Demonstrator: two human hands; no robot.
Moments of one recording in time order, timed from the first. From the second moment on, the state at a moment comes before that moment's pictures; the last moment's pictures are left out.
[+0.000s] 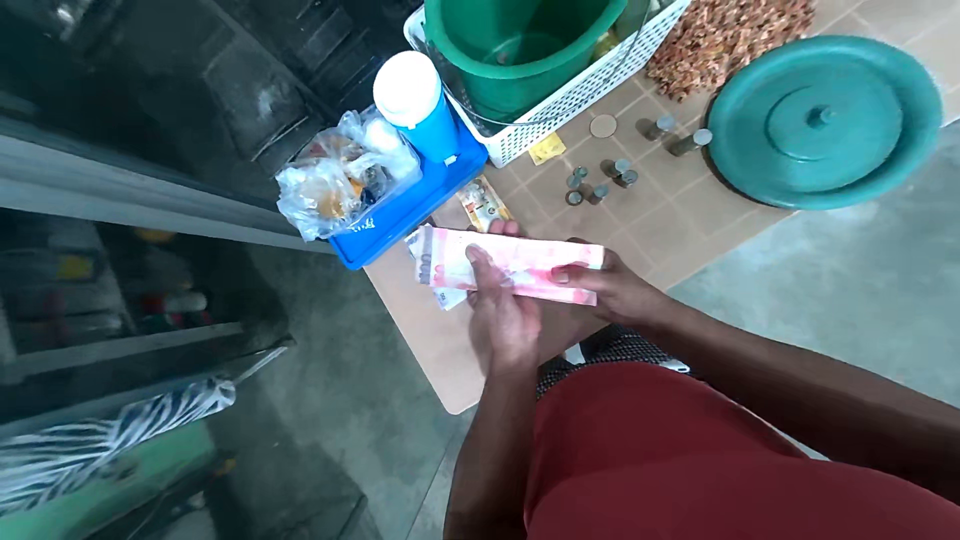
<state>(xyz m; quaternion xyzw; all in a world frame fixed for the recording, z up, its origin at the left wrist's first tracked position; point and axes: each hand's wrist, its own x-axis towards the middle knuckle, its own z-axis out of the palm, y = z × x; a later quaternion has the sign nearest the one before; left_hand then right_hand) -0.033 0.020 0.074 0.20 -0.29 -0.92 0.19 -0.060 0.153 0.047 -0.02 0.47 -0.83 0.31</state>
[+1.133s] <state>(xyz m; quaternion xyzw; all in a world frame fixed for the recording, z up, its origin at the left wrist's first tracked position) -0.024 -0.011 0.046 0.13 -0.30 -0.93 0.19 -0.048 0.180 0.035 0.10 0.43 -0.79 0.42</state>
